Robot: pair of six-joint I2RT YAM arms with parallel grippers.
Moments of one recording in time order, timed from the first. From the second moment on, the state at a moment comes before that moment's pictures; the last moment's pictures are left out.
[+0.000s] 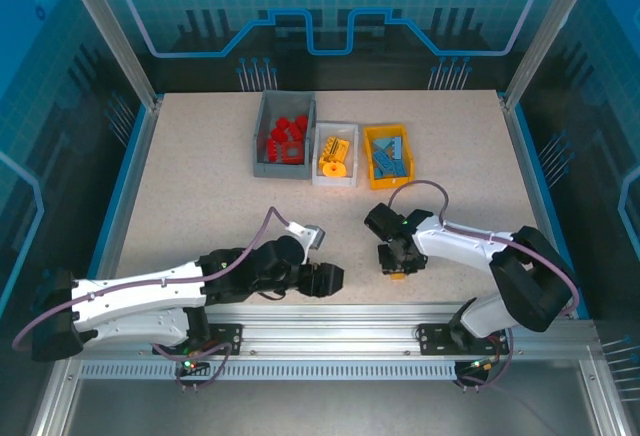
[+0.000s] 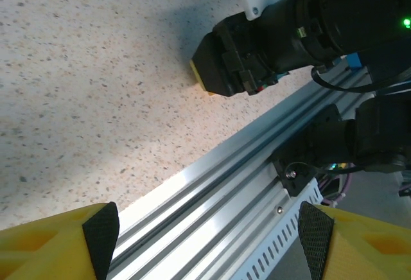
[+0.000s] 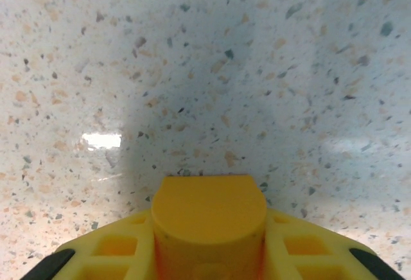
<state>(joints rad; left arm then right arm) -1.17 1.02 0.70 -0.37 -0.05 -0.90 0.71 1.45 0.74 -0.81 0.11 0.69</state>
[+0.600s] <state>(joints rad) -0.56 1.20 1.11 -0.57 0.12 -0.80 0.60 1.88 1.64 -0.81 0.11 0.52</state>
